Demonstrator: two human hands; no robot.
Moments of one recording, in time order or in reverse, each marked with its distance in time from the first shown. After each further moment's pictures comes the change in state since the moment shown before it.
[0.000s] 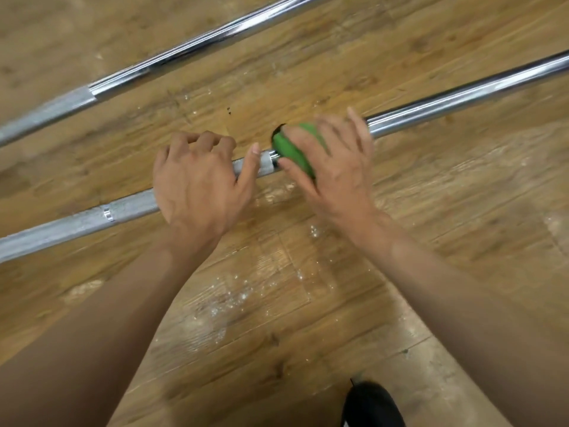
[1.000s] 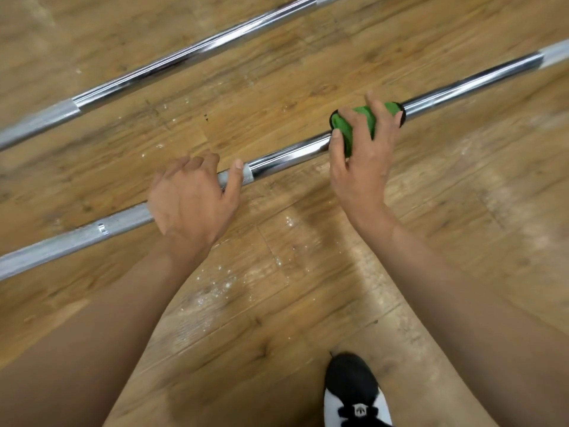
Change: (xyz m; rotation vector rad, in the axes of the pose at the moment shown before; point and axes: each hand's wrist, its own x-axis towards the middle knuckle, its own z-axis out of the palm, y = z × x) left_hand -0.027 0.012 -0.007 -0.093 -0.043 -0.005; right_hand -0.017 0.041 -0.045 0.001 0.099 0.449
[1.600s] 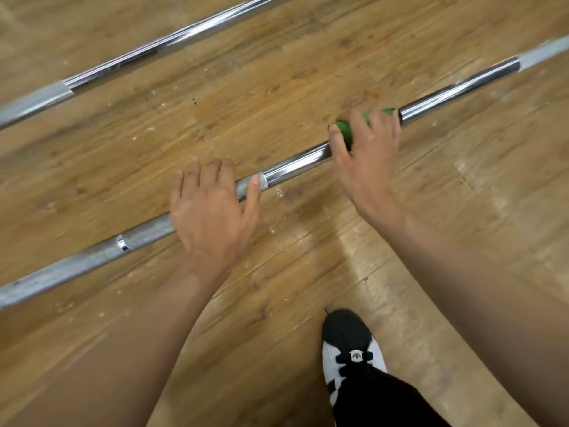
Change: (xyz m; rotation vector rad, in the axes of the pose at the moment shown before) left_hand -0.085 0.023 0.000 -0.041 0.037 0.034; right_hand -0.038 -0.013 -0.063 -0.244 -0.091 0.048
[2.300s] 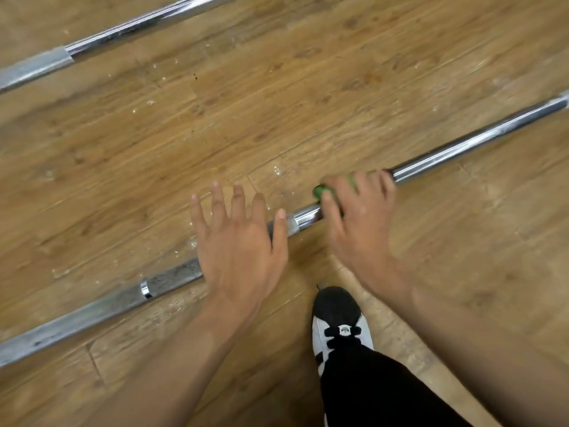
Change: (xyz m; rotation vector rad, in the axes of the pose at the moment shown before) left_hand -0.092 0.040 -0.031 0.050 -0.274 -0.001; right_hand -0.121 -0.009 -0.050 0.063 -0.048 -0.185
